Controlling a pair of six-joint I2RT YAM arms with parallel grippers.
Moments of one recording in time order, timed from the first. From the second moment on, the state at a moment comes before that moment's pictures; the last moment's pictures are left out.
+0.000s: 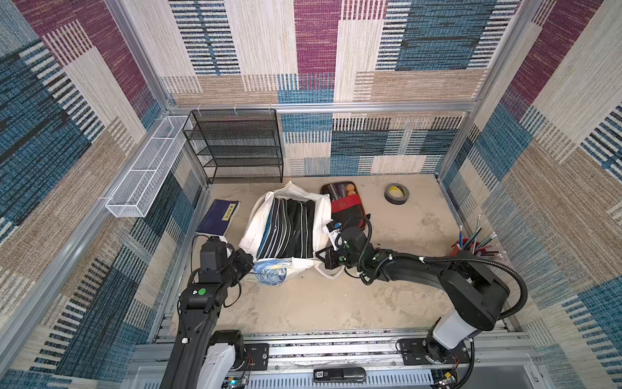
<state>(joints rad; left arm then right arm) 0.01 0.71 0.66 -0.65 0.20 -0.76 0.76 1.64 0.81 0.18 -0.25 0.50</state>
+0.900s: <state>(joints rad) 0.01 0.70 0.73 -0.69 0.20 -0.76 0.73 1.52 1.04 -0.13 -0.20 0.37</state>
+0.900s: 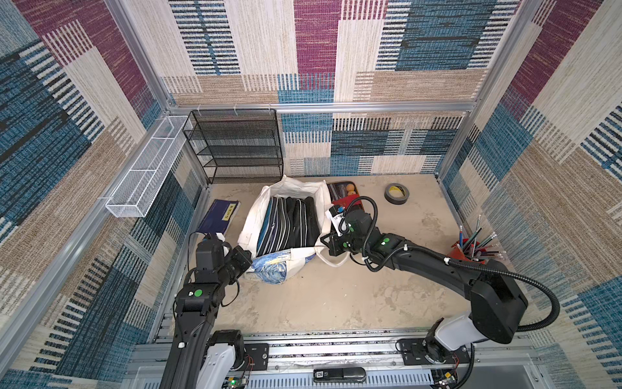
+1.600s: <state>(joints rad) 0.12 1.08 0.93 -0.48 0.00 -0.69 0.93 1.48 1.11 -0.22 -0.19 0.30</state>
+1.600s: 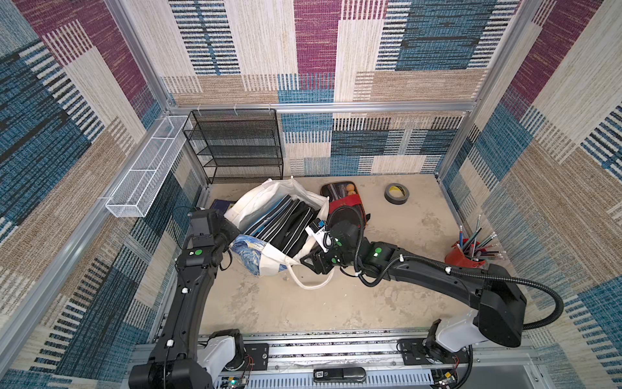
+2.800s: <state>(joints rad) 0.13 0.68 0.72 -0.72 0.16 -0.85 0.65 1.88 1.82 -0.40 0.03 0.00</state>
